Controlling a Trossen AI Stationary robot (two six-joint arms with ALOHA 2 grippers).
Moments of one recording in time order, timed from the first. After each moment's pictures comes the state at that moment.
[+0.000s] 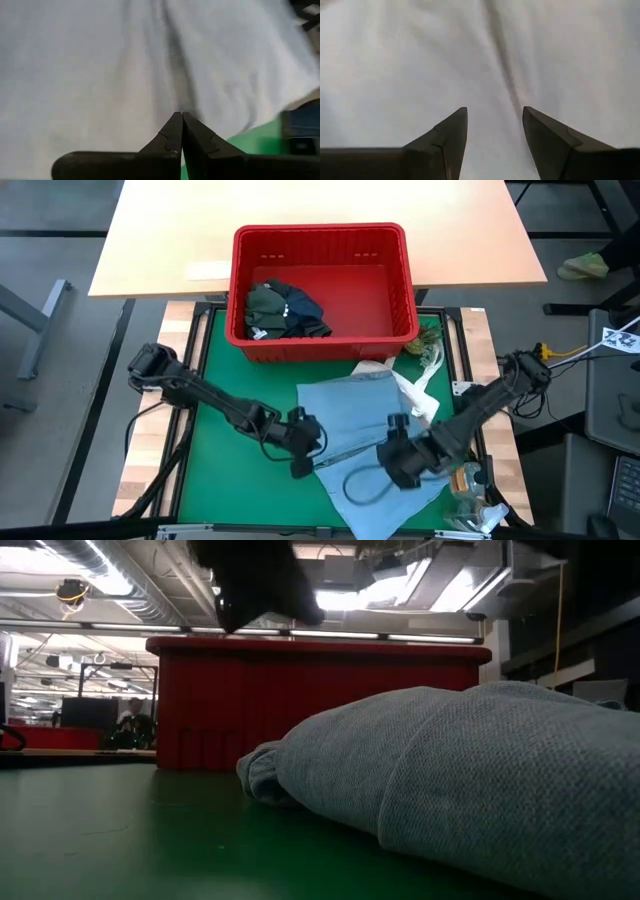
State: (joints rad) left arm -0.40 1.73 1.20 -0.29 -0.23 -0.59; right arm 0.65 1.60 1.35 -1.05 0.22 0.47
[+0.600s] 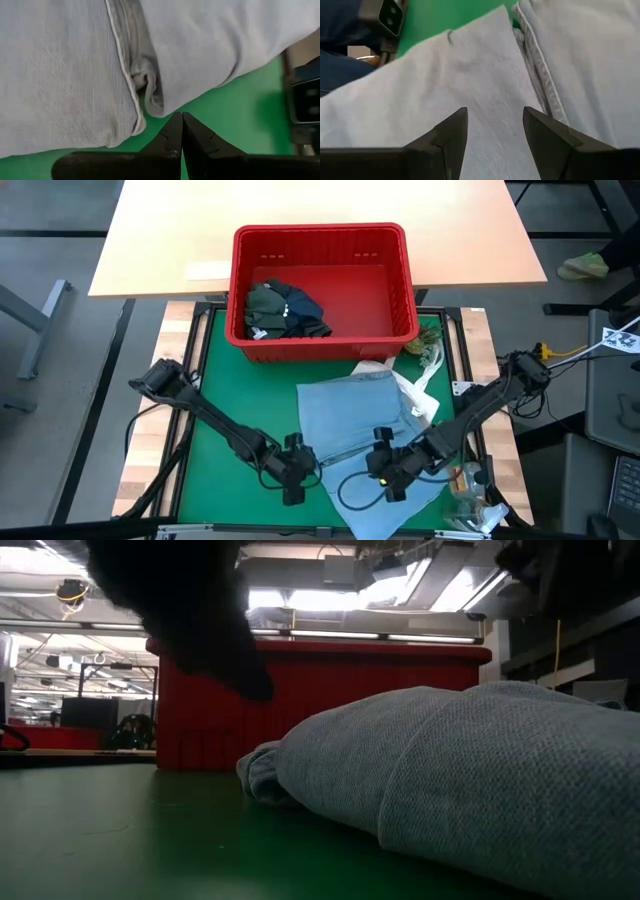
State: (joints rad) left arm -0.54 1.89 1.20 -0.23 -0.26 -0.63; right arm 0.65 1.60 1.15 -0.55 0.21 0.46
